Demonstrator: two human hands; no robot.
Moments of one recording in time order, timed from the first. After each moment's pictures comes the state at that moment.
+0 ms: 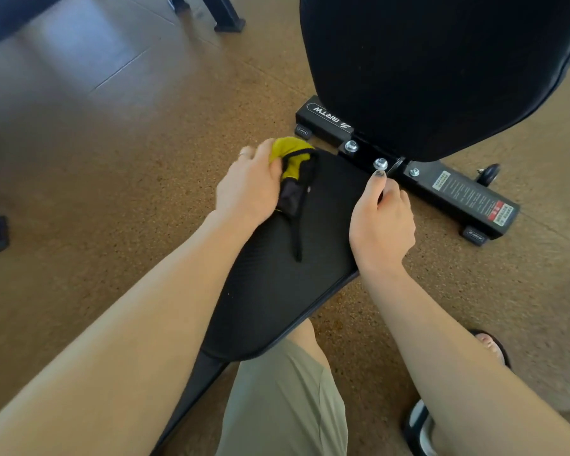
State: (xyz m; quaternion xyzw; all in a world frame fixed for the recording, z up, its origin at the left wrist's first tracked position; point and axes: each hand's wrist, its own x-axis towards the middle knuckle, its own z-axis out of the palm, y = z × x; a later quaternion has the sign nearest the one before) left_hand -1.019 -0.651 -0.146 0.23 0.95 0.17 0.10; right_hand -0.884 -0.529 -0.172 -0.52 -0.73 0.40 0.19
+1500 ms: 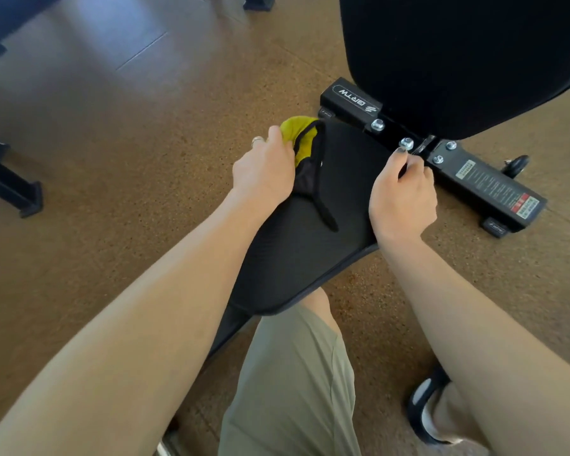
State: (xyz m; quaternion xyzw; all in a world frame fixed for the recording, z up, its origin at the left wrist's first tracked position) left_hand -0.996 -0.670 -0.133 0.17 0.98 0.07 0.08; right_hand -0.886 -0.529 -0.177 -0.52 -0.75 0.37 0.19
